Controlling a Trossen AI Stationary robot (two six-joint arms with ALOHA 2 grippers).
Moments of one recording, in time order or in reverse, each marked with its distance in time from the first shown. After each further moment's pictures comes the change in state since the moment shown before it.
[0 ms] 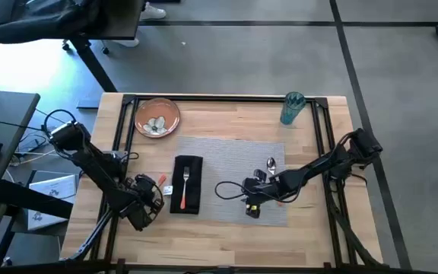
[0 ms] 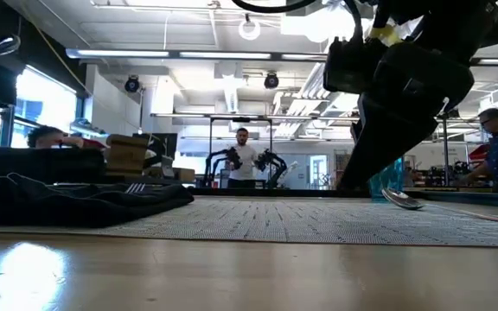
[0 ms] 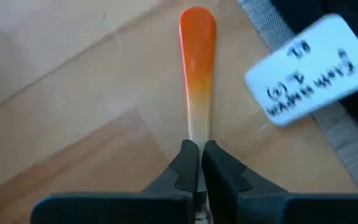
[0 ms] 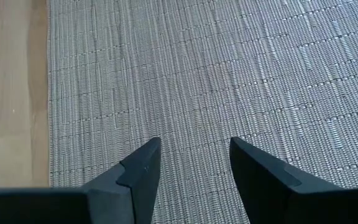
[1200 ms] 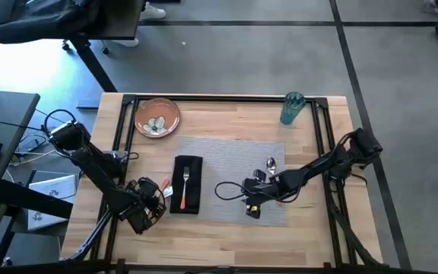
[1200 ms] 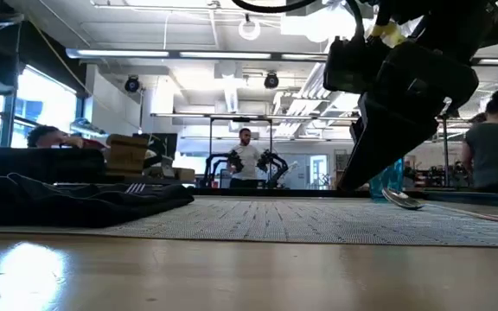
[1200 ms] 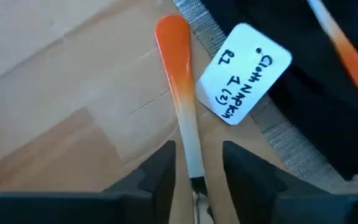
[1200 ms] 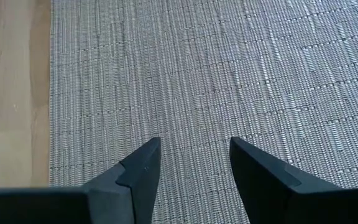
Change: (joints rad) left arm -0.012 -0.007 0.007 0.095 -0.054 0.041; right arm 0.000 0.000 0.000 0.000 -0.008 -0.027
